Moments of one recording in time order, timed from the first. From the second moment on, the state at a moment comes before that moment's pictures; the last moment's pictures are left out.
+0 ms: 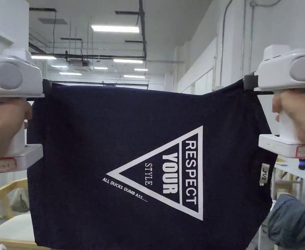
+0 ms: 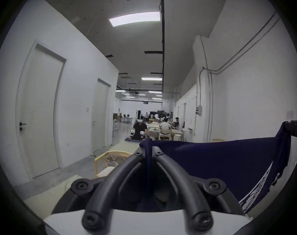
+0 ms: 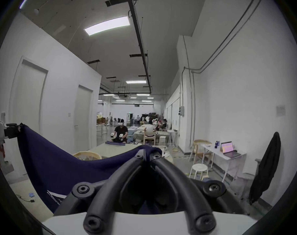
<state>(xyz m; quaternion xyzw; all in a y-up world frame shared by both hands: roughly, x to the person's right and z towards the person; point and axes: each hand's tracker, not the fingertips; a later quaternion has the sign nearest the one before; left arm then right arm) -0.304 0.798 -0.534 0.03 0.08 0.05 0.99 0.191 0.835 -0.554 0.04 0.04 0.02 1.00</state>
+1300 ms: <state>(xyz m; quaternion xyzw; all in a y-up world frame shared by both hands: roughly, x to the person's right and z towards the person) -0.274 0.435 -0.349 -0.16 0.04 0.05 0.98 0.235 0.448 -0.371 -0.14 0.08 0.08 0.98</state>
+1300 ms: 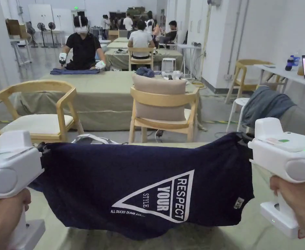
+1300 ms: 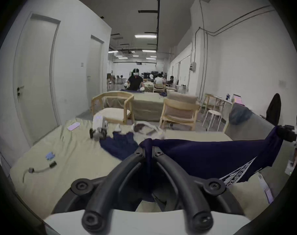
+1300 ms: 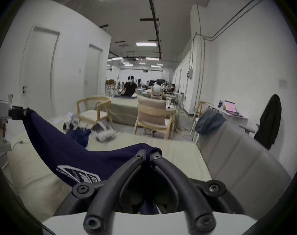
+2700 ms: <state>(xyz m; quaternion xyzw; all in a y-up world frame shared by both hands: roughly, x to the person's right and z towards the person) -0.267 0.283 -0.162 -0.34 0.05 0.02 0.94 0.226 0.247 -0.171 -0.33 0.06 0.01 0.94</state>
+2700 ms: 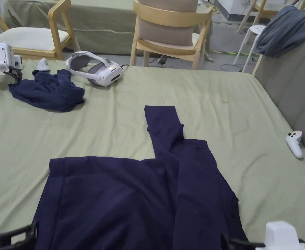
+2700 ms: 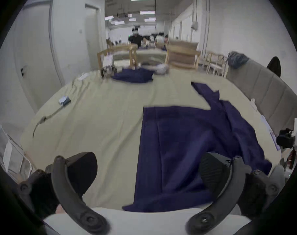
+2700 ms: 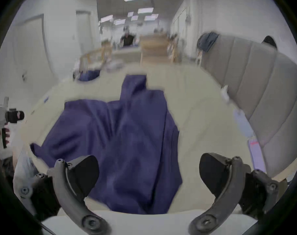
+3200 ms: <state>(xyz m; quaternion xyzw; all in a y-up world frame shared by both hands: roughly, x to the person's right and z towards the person) -0.220 0.266 -0.268 -0.30 0.00 0.08 0.95 0.178 0.233 -0.283 -0.27 0.08 -0.01 0.96</state>
